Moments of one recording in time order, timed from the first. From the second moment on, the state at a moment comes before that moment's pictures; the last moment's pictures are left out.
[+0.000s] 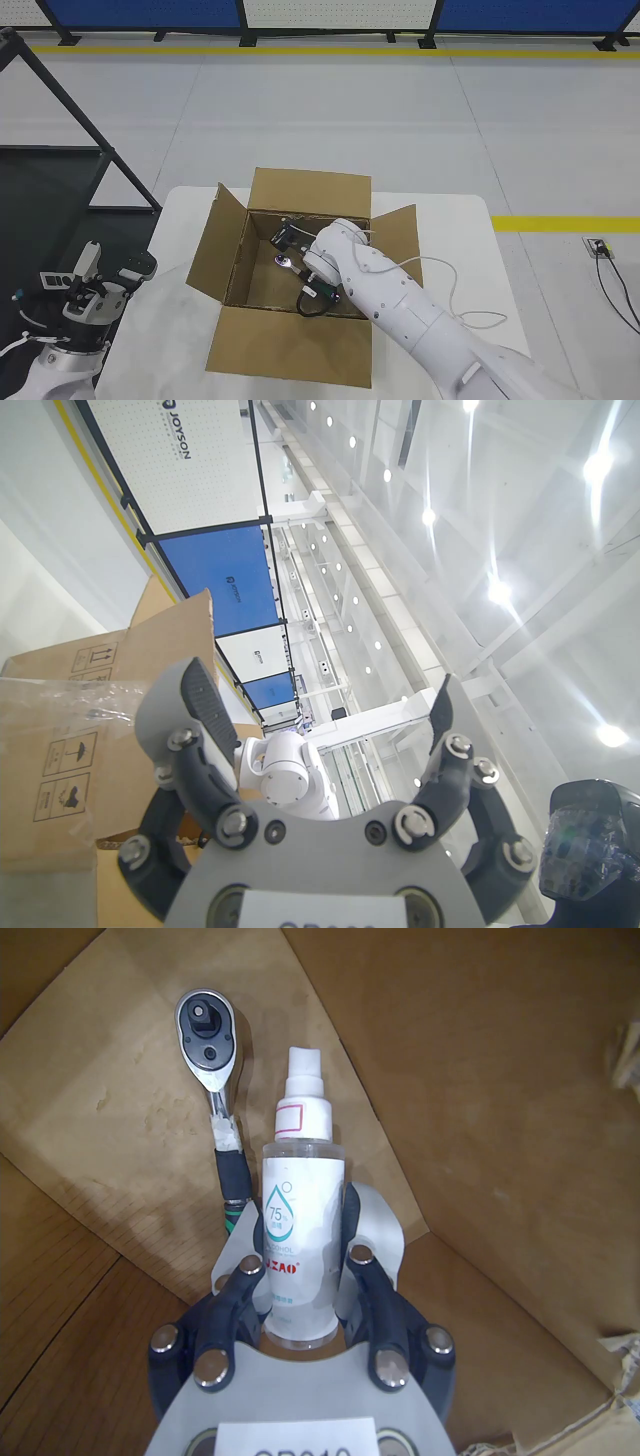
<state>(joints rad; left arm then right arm) 1.51 -1.21 -1.93 -1.93 -0.55 -0.21 -0.50 -0.22 -1.70 0.53 -0.72 -1.05 -0.15 1.07</state>
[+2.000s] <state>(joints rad) 1.51 -1.21 -1.93 -1.93 -0.55 -0.21 -0.50 -0.86 -1.51 0.97 -1.86 -1.18 -0.39 0.73</state>
